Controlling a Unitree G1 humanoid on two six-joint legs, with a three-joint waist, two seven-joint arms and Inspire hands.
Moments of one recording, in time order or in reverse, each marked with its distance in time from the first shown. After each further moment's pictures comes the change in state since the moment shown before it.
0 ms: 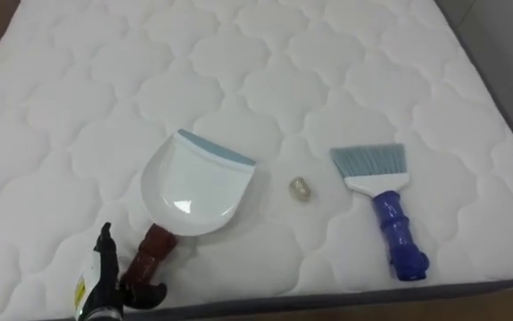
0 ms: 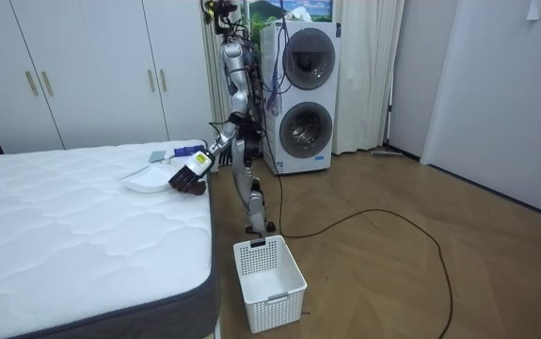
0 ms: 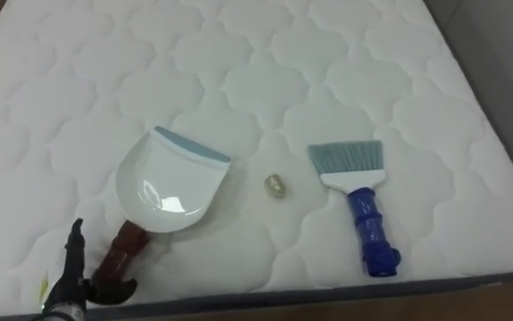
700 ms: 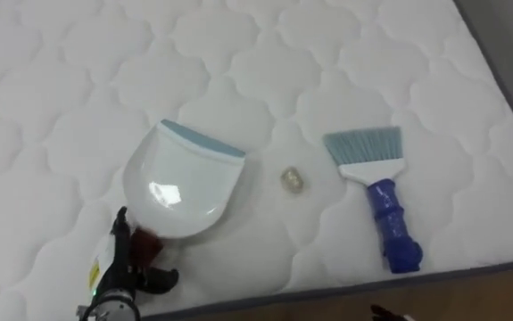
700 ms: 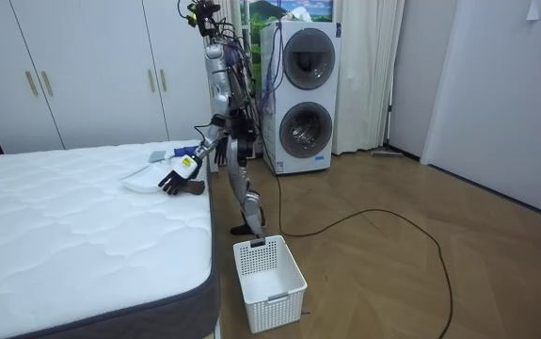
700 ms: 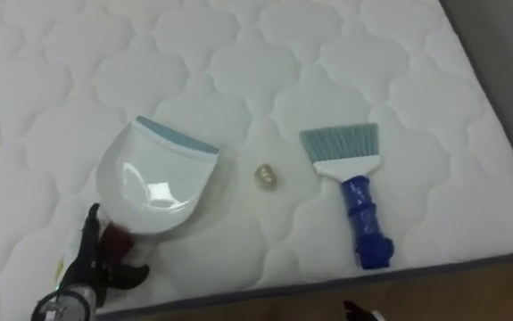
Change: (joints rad) left arm -0.118 -0.010 -0.052 0.122 -0.038 -0.001 -0.023; right arm -0.108 0.000 0.124 0.046 0.042 -0.021 -0.062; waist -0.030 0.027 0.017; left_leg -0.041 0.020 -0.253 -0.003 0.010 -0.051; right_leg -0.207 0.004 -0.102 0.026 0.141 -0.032
